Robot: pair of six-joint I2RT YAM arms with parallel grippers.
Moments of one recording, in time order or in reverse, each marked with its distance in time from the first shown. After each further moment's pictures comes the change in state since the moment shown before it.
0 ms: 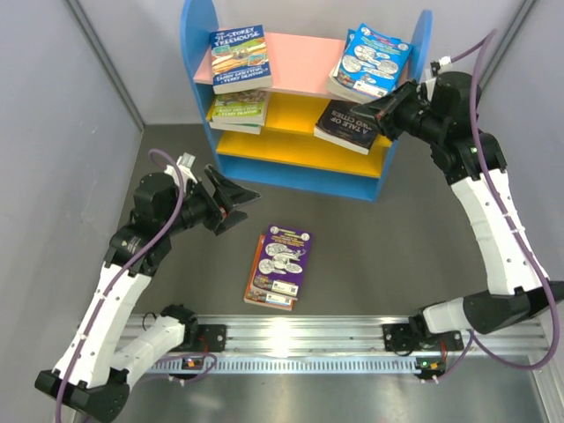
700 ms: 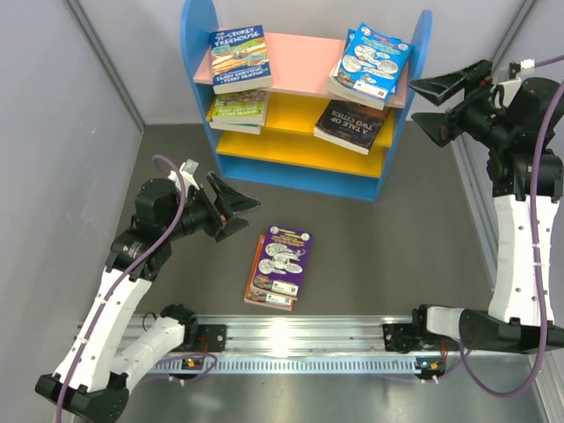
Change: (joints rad) left arm 0.000 -0.031 -0.049 0.001 0.043 0.008; right arm -0.390 -0.124 -0.007 -0.029 -0.259 0.063
